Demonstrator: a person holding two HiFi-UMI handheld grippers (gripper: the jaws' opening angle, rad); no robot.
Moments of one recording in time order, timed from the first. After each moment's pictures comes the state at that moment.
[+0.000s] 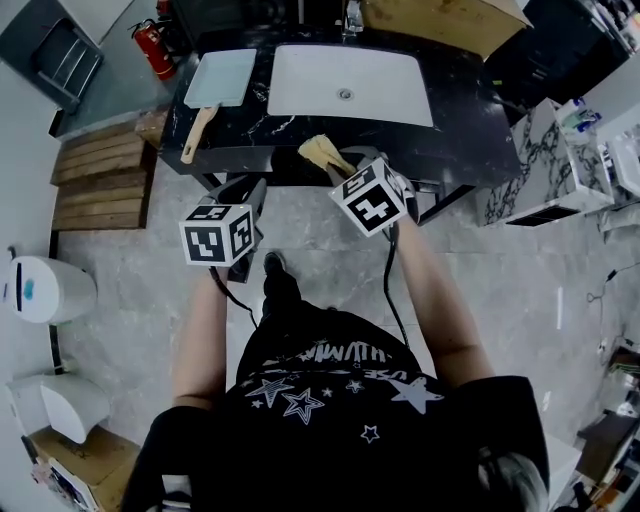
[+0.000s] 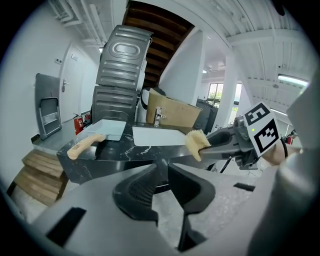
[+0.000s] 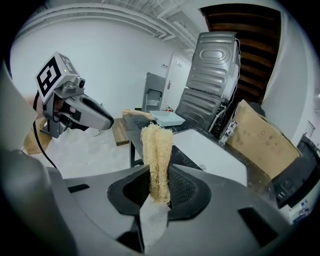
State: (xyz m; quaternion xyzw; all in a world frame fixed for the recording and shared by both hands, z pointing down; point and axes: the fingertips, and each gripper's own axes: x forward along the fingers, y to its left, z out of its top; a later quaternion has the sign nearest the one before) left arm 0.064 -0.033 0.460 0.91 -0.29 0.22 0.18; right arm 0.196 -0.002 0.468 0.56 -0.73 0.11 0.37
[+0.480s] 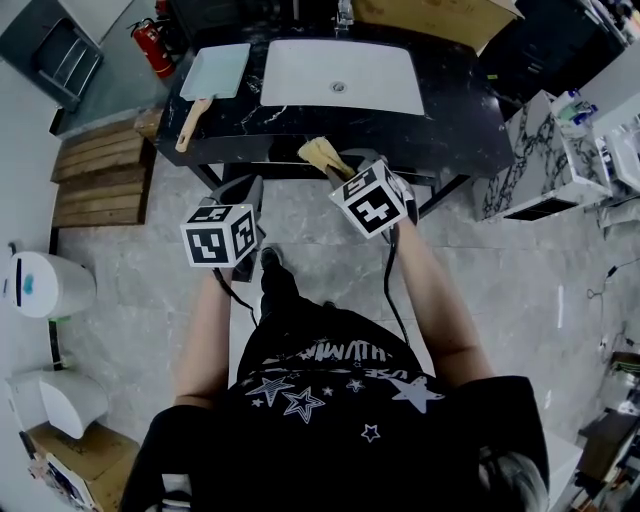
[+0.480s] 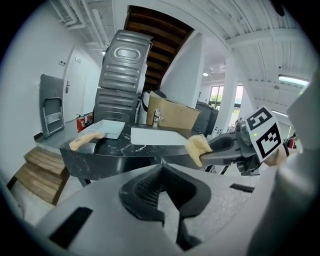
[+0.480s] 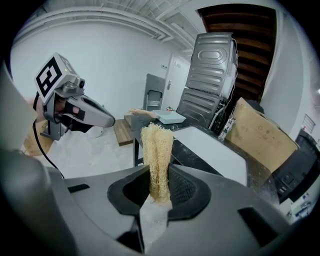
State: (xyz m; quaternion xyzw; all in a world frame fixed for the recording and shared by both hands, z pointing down) left arm 0.070 0.005 0.456 0.91 -0.30 0.21 0.18; right arm 0.198 0.040 0.472 0.56 -0.74 0.12 0.36
